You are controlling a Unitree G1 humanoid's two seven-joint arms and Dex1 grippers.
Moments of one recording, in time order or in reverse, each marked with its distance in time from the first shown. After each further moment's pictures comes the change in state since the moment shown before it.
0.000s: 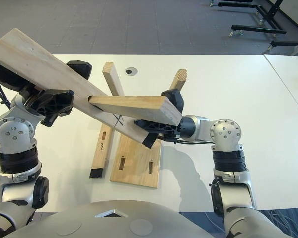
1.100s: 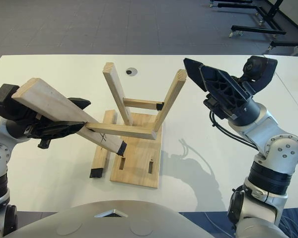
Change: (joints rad) left arm 0.310 0.233 0.119 -0.141 0.140 -0.037 -0.028; right arm 0.165 -0.132 -0.433 -0.240 0.289 -0.338 -0.344
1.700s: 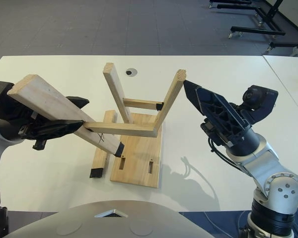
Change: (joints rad) left arm 0.034 0.067 0.016 -0.072 -0.067 0.060 0.110; right arm 0.313 -0.003 0.024 -0.283 0.175 -0.195 -0.186
